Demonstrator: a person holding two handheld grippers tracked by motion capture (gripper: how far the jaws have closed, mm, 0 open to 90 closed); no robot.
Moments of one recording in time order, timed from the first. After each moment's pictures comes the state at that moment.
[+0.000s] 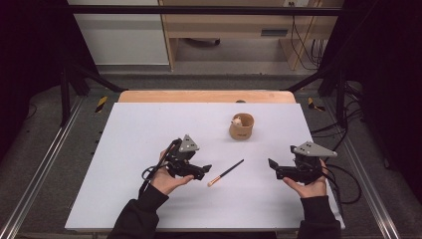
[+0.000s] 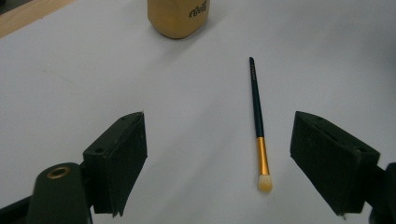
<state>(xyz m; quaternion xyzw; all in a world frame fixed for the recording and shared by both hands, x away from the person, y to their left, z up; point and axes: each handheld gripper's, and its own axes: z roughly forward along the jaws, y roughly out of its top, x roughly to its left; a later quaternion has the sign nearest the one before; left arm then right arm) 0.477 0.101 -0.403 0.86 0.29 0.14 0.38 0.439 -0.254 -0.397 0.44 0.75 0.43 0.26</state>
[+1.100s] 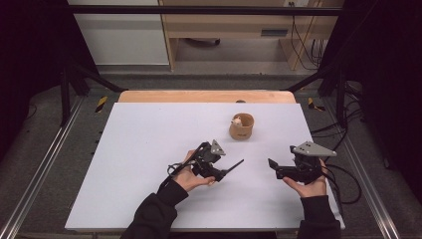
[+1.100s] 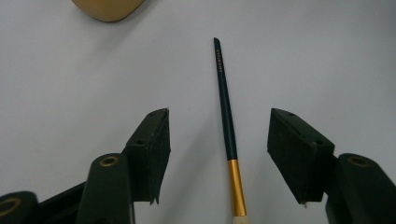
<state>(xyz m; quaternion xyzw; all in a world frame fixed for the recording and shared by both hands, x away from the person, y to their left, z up) 0.493 0.040 -0.430 0.91 0.24 0.10 0.31 0.440 -0.254 -0.398 0.44 0.75 0.42 0.26</state>
